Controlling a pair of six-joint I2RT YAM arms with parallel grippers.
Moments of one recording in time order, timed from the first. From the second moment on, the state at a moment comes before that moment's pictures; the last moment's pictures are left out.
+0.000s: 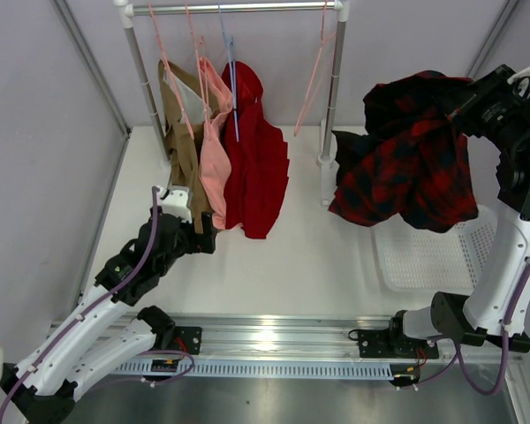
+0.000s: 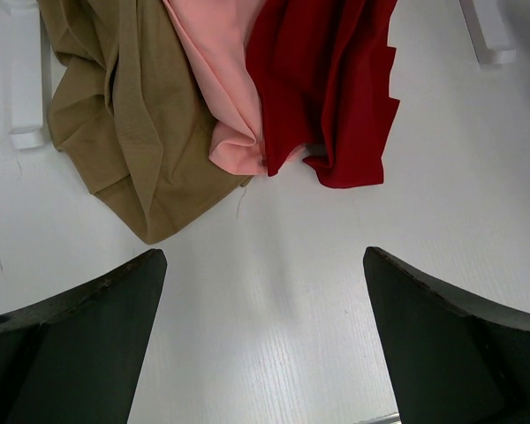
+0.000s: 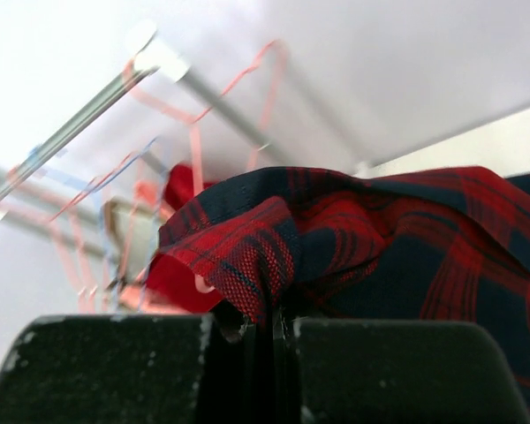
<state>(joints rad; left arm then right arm) -0.62 0.67 0.76 -0.59 -0.34 -0.29 -0.14 1.40 2.35 -1.08 -0.28 0.58</state>
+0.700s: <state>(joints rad) -0.62 0.65 0.76 -0.59 -0.34 -0.29 0.68 1.35 1.93 -1.12 0.26 0.53</state>
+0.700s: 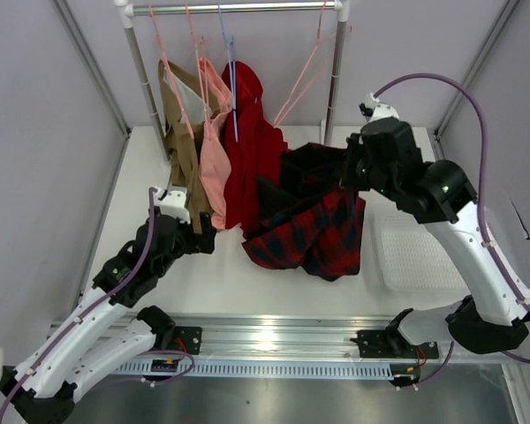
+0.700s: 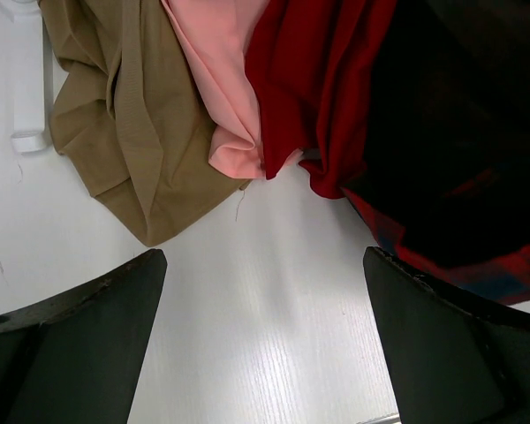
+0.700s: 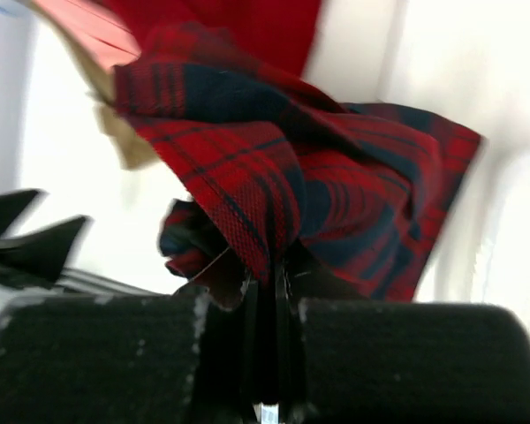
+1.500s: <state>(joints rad) -0.78 0.69 0.76 -0.49 -0.15 -0.38 0.75 1.77 1.57 -0.64 0.12 0.54</state>
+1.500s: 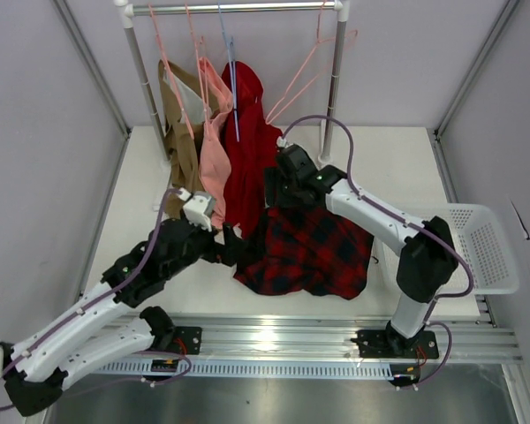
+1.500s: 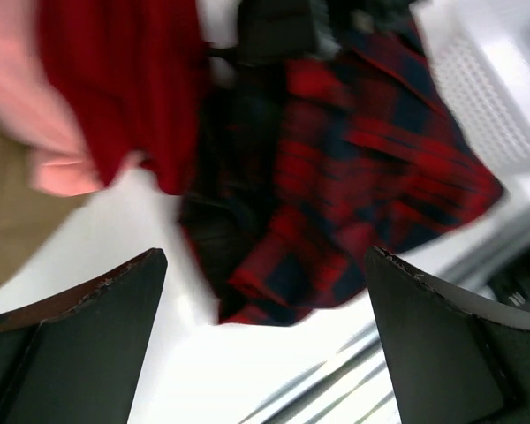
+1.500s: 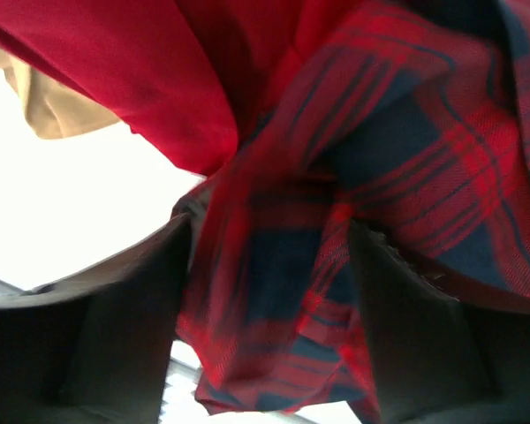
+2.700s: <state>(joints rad) -1.37 1.90 1.31 -0.31 -0.65 -0.54 0.39 1.06 1.16 -0.78 0.14 0.55</state>
